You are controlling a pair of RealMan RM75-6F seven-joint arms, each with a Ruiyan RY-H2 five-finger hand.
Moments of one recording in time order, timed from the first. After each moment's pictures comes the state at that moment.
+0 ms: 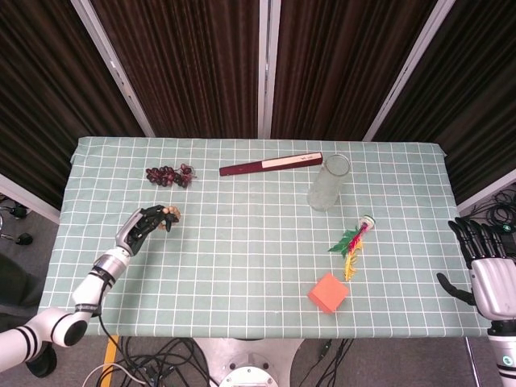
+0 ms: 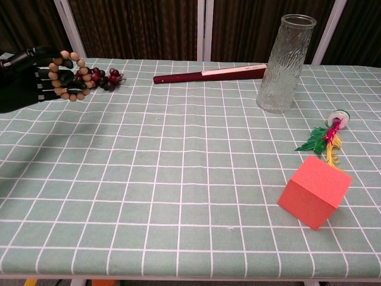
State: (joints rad) left arm -0.58 -1.42 -0.21 -1.37 1.36 0.80 -1.43; right arm 0.09 -1.00 0.08 -1.69 -1.57 1.53 0.06
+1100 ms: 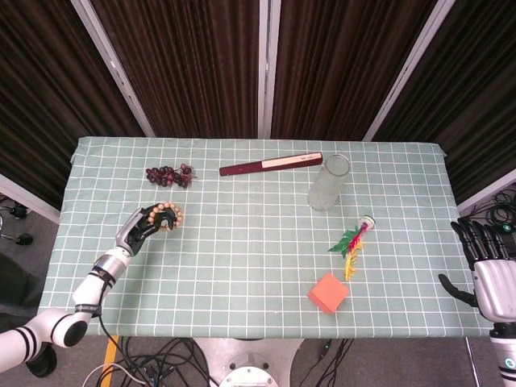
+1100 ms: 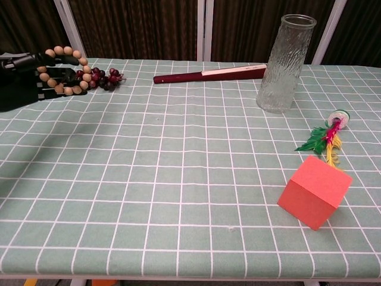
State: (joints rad) left arm -0.57 -1.42 -0.21 -1.39 1.36 0.81 -1.40; right arm 0.08 -1.00 0.07 -1.68 -1.57 1.54 0.07
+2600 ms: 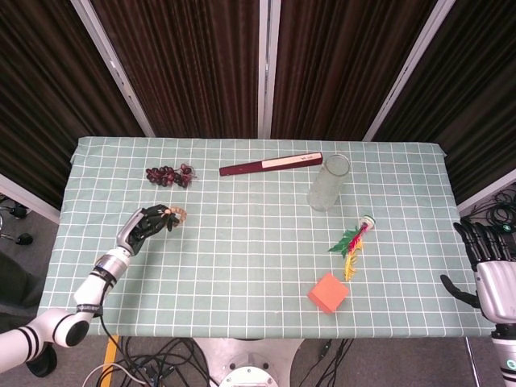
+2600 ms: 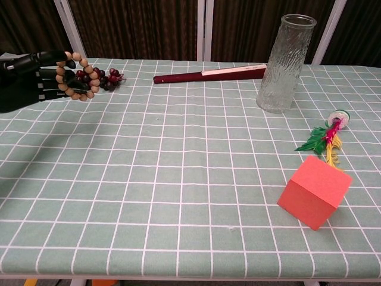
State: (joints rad) left arm -0.57 -1.43 -0.20 -1.39 1.34 0.82 -1.36; right arm 0.08 -1.00 0.07 -1.67 -1.57 1.55 0.08
